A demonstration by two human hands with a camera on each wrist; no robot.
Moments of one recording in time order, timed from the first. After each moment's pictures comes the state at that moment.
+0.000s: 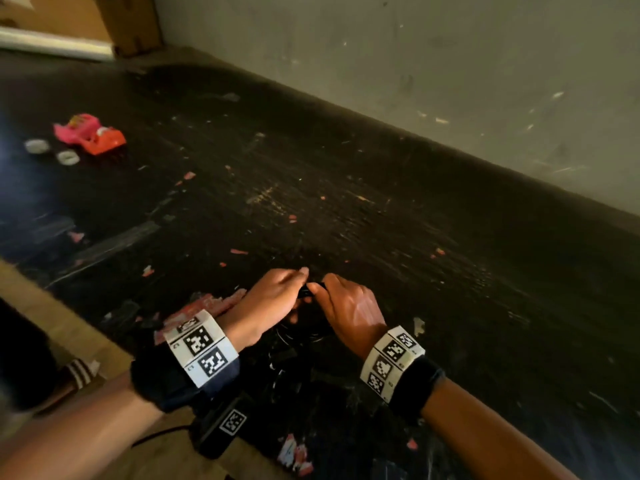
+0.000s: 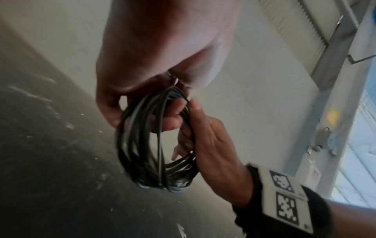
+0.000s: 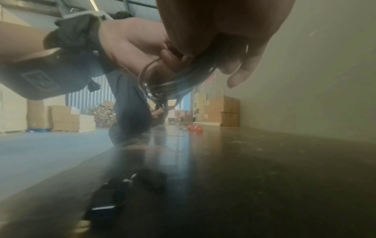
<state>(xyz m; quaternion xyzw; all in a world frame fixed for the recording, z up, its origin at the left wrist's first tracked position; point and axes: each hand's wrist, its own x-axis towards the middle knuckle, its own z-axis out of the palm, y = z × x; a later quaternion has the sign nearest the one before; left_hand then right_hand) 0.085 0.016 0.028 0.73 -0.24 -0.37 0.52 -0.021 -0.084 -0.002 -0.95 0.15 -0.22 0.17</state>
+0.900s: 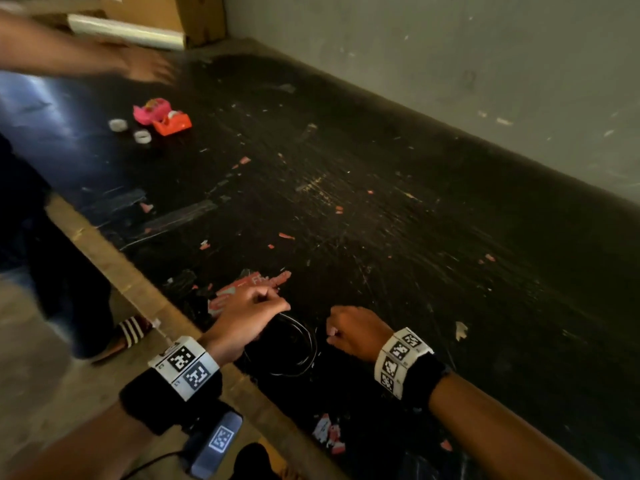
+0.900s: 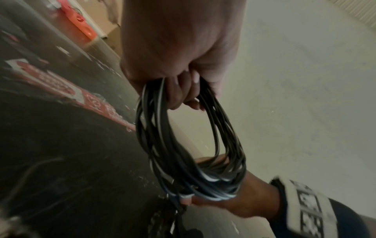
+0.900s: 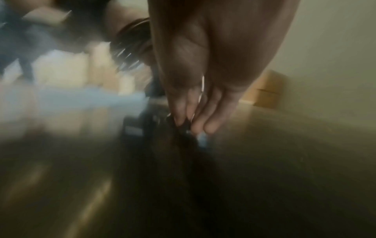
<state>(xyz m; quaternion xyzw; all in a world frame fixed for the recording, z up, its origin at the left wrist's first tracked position) 0.116 0.104 -0.025 0.77 -0.16 -0.30 0.54 0.002 -0.070 -0.052 -0.97 0.02 0.14 0.18</state>
